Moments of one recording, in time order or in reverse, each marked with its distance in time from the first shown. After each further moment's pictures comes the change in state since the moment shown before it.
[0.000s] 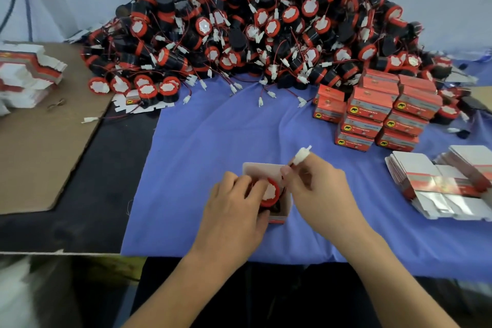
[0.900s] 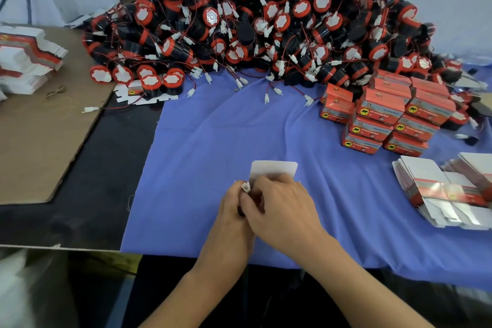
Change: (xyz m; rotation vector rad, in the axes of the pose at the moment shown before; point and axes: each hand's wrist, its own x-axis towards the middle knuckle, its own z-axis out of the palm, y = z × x) left_hand -0.030 -0.014 0.042 -0.697 0.007 -0.223; right_hand -0.007 -0.007 0.061 -0.459 -0.220 -0.182
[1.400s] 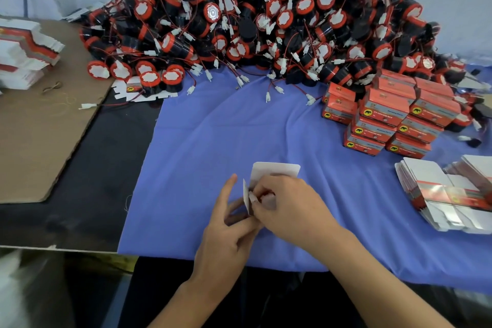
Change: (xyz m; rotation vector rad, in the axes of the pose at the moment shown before) left_hand -0.014 -0.021 -0.002 -0.176 0.013 -0.061; right_hand 0.010 0.008 -0.019 0.080 -0.177 0.036
